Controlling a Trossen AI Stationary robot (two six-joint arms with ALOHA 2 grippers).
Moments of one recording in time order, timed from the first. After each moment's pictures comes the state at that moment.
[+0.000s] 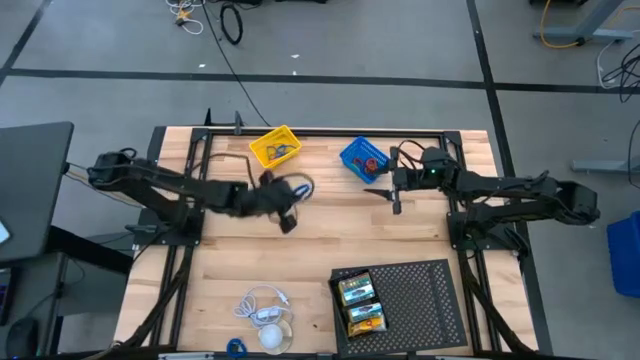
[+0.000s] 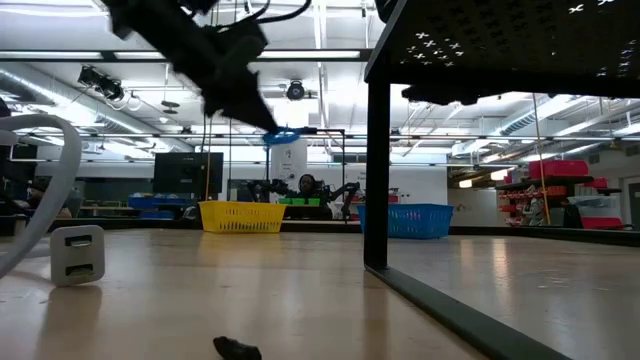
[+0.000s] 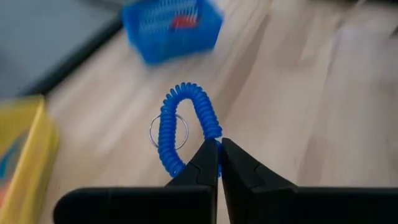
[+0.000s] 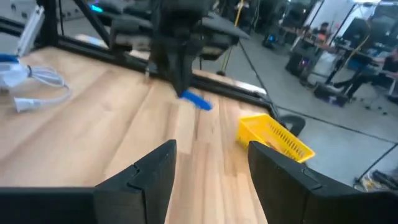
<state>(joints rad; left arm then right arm) -0.09 1.34 0.77 -0.09 -0.53 -0.31 -0.38 1.03 0.45 0.39 -0.37 -0.37</state>
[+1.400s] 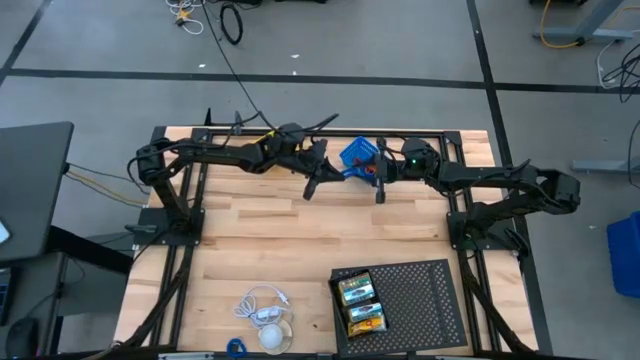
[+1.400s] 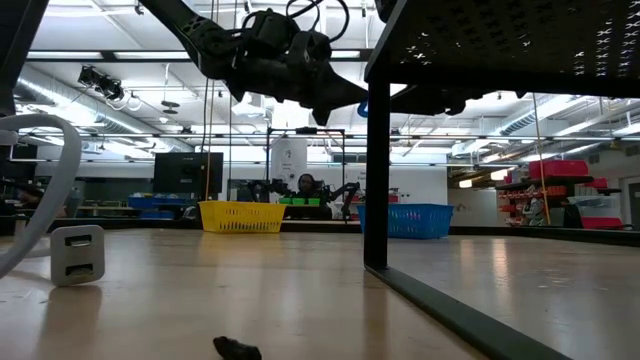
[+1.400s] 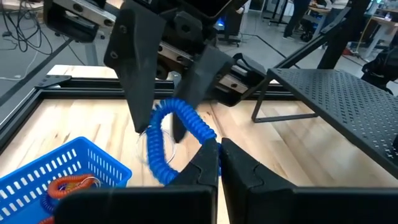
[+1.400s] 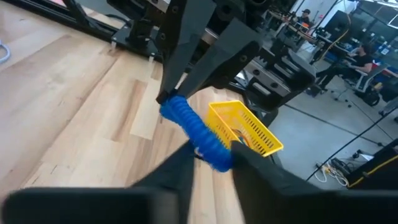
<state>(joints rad) 0.35 1.71 1.07 0.40 0.54 0.07 -0.41 1.25 0.60 0.39 -0.28 -0.51</state>
